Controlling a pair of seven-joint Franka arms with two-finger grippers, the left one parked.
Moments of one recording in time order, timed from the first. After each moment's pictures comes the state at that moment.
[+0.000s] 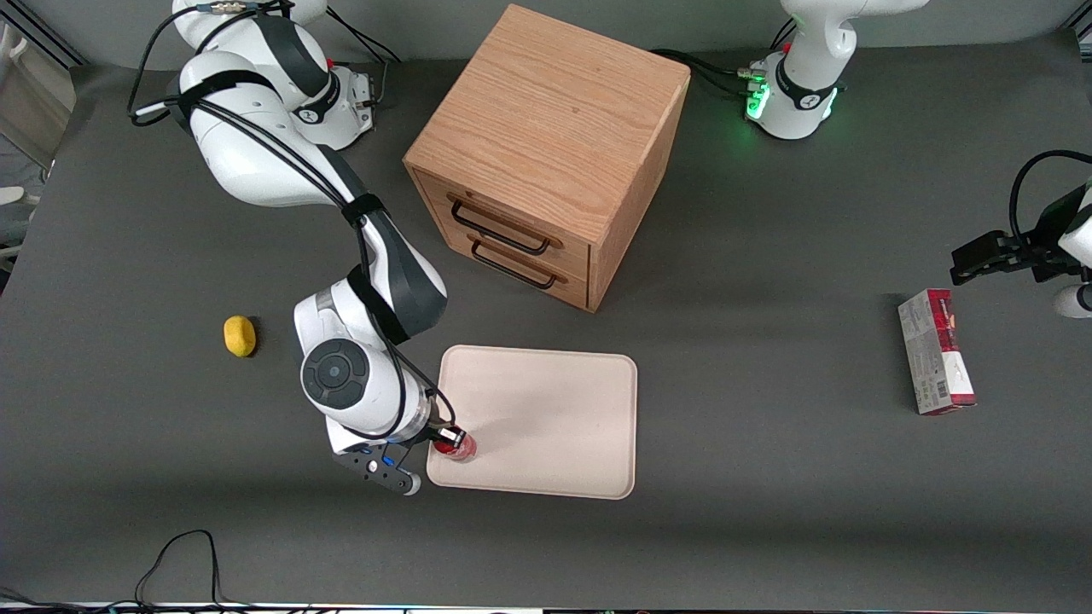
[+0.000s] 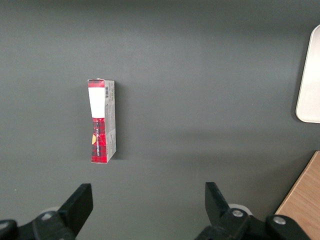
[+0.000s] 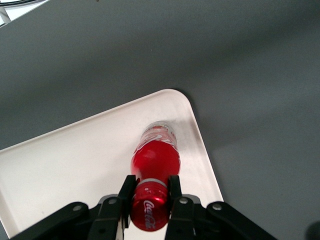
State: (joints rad) arm 0.32 0.97 0.19 -0.86 -0.14 1.89 0.90
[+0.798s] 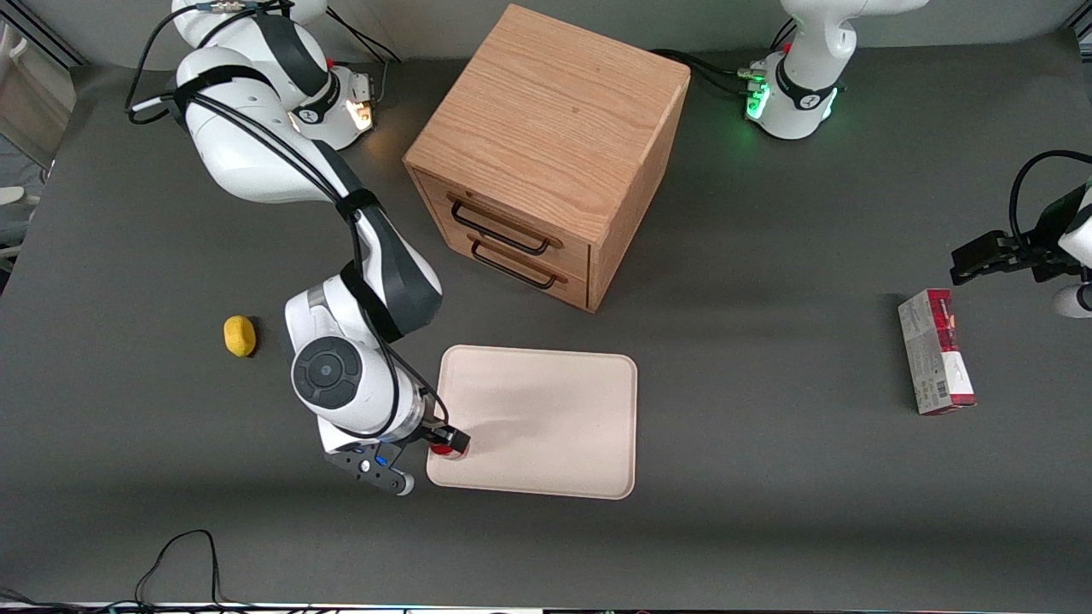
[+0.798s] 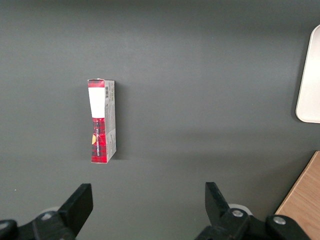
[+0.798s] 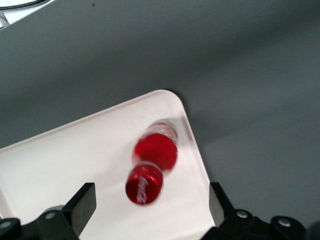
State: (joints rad) arm 0.31 0.95 0.19 -0.82 -0.15 1.79 0.89
